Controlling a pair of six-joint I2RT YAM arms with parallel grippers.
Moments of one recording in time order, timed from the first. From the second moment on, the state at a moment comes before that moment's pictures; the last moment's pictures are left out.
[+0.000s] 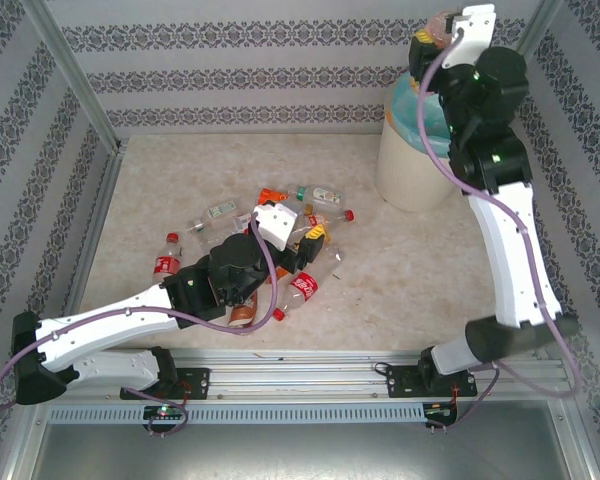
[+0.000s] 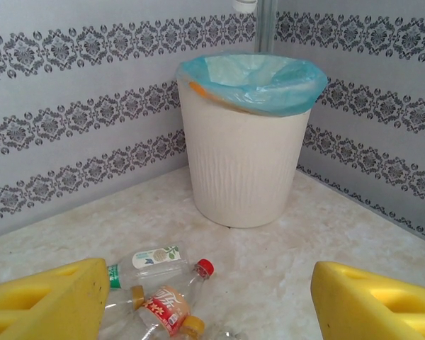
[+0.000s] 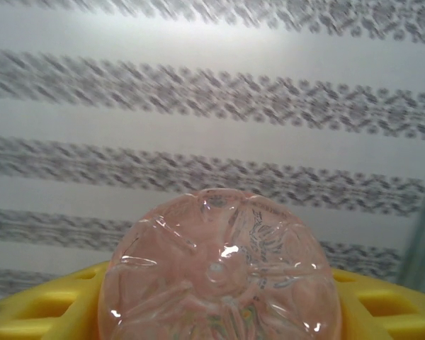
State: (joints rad) left arm -1.10 1.13 1.02 -0.03 -0.52 -0.06; right arm 0.20 1.52 1.99 -0.35 0.20 -0.13
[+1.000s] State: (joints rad) left arm -1.10 1.18 1.02 -0.11 -0.54 -0.16; right arm -0.02 2.10 2.20 -0.35 0.20 -0.17
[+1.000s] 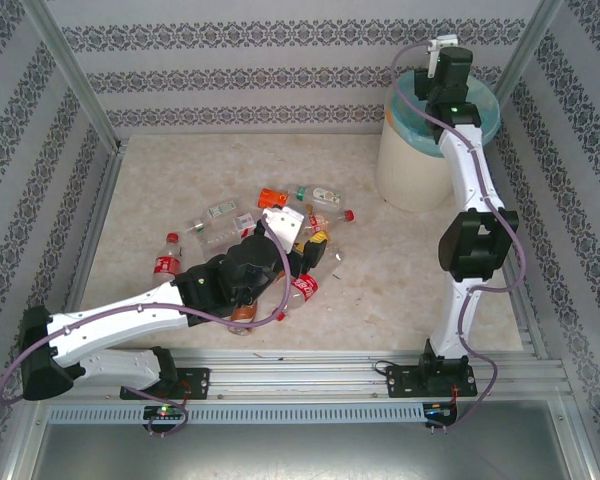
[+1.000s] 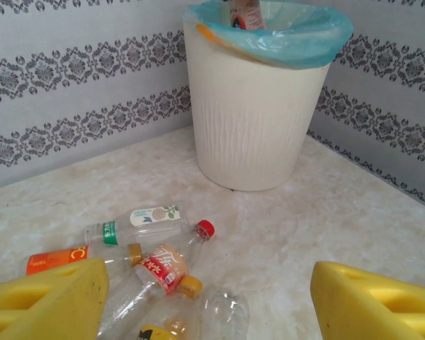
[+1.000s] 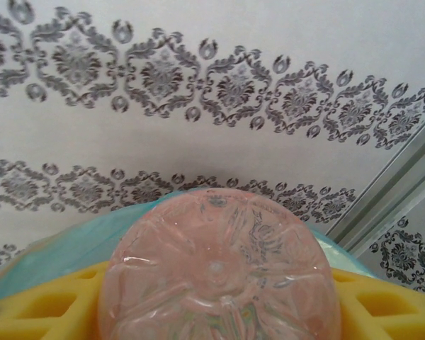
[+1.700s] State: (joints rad) left arm -1.10 1.23 1.06 -0.14 -0.55 -0.18; right arm -0.08 2.12 2.26 -0.37 0.09 -0.05
